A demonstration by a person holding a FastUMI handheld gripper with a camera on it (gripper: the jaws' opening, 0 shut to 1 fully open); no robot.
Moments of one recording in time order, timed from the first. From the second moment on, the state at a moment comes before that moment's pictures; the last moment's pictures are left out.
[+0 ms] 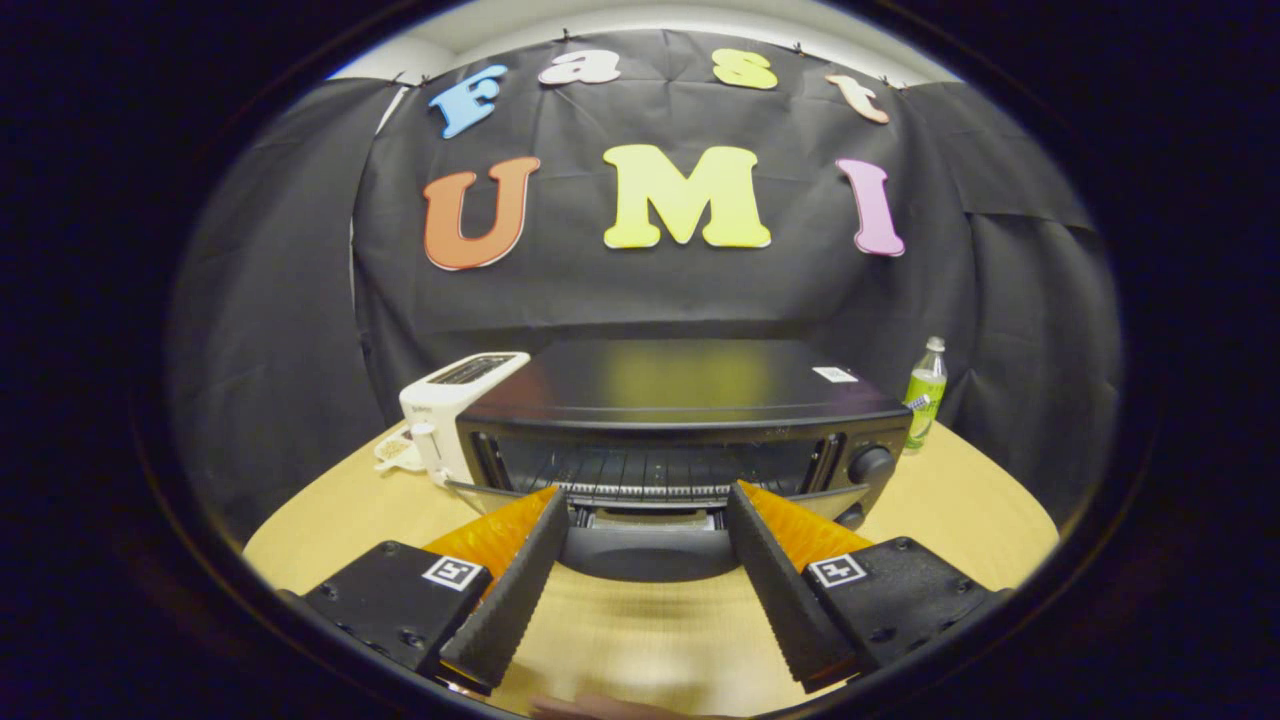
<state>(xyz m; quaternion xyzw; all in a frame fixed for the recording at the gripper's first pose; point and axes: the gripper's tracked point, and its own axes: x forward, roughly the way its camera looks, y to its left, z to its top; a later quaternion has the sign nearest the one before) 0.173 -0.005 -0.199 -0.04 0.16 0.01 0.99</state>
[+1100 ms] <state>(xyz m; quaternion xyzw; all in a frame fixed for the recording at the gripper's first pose) 0.126 -0.017 -0.276 0.06 0.37 0.05 0.93</state>
